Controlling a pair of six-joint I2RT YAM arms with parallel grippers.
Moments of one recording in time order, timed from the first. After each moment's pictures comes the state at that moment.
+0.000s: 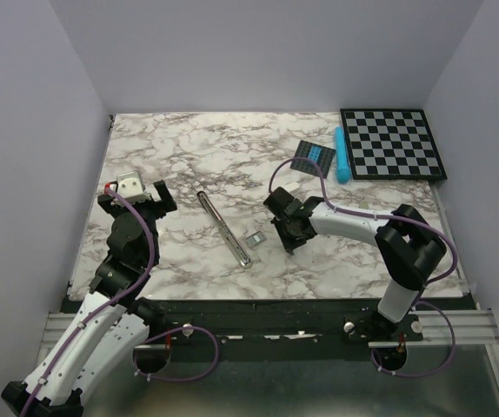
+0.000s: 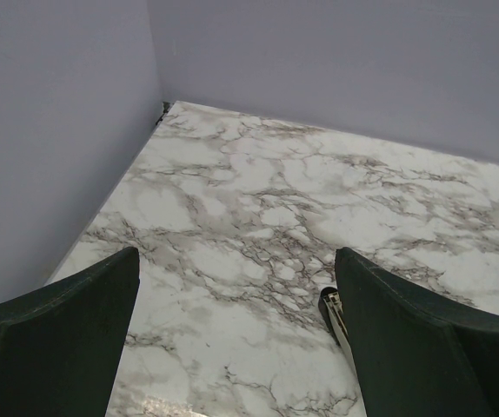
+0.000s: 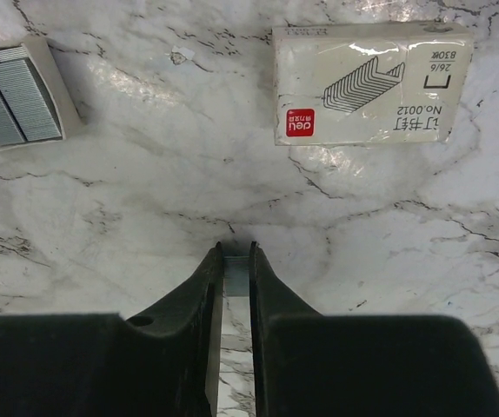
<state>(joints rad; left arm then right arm) -0.49 0.55 0.62 -0.05 -0.72 -0.08 0.82 1.75 1.08 -0.60 0.14 0.37</state>
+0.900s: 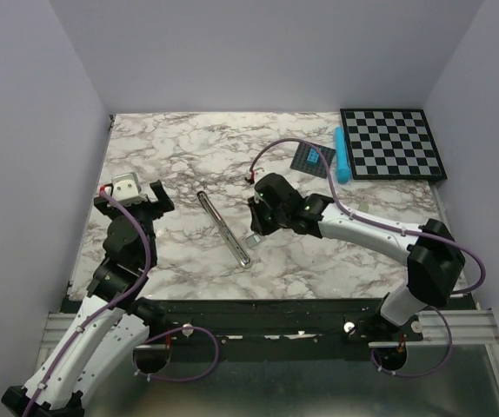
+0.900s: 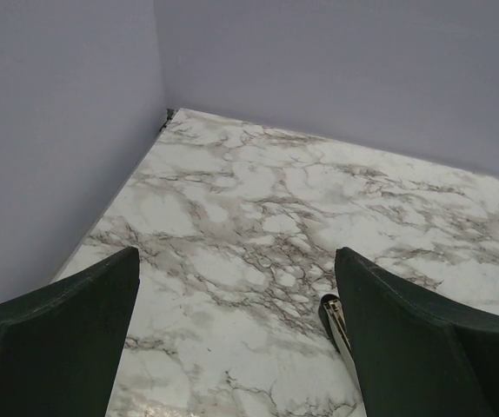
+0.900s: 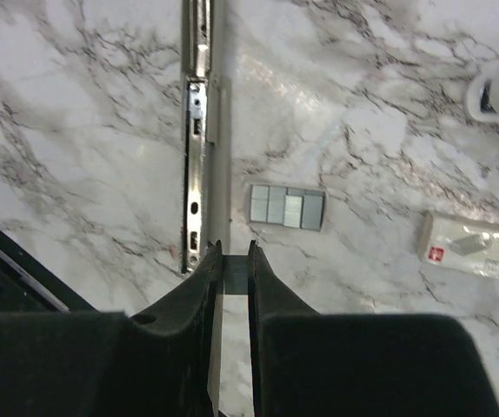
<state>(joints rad) -0.48 0.52 0.62 -0.05 -0.72 -0.08 0.91 1.59 1.18 -0.41 0.06 0.33</state>
